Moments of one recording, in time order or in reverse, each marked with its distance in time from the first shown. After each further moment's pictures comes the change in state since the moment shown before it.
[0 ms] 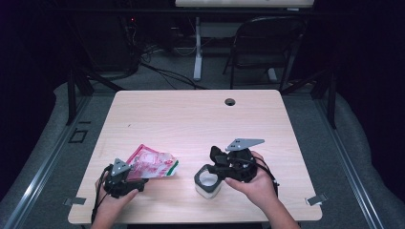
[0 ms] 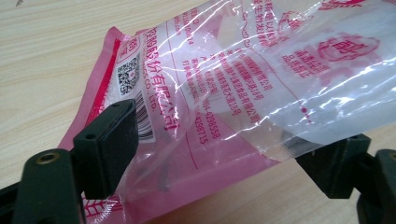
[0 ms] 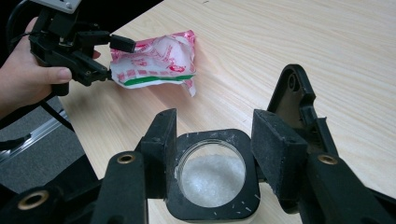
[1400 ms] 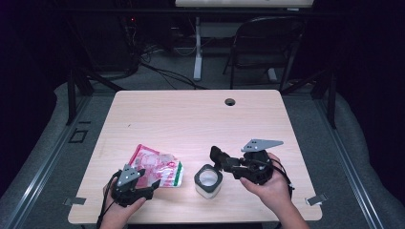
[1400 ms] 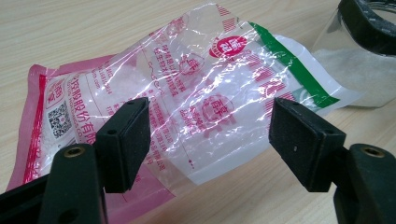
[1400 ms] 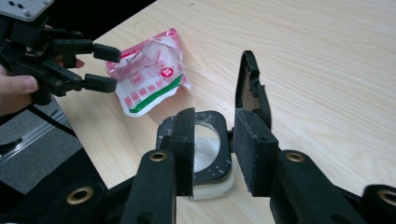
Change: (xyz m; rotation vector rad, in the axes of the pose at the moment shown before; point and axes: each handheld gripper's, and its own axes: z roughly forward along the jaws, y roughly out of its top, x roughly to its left) left arm -0.043 0.008 -0.018 -0.069 -0.107 0.069; right arm -0.009 -0.008 -0.037 -0.013 -0.041 0.019
